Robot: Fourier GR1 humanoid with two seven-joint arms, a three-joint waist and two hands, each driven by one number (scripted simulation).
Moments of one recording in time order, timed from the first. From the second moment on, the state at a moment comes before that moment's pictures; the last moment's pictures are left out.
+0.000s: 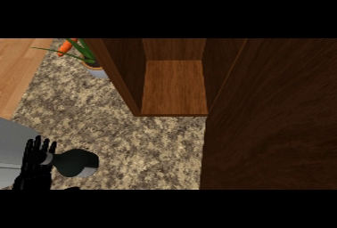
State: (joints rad) left arm 0.23 0.05 0.29 -1.38 0.34 -0.26 -0.41; right arm -0.07 -0.14 0.05 -2.46 -0.17 0.09 0.61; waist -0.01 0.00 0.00
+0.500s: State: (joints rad) left arm 0.17 0.06 0.29 -1.23 0.31 -0.28 -0.49; right arm -0.07 -0.13 0.03 -2.45 -0.17 0.11 0.60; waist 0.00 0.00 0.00
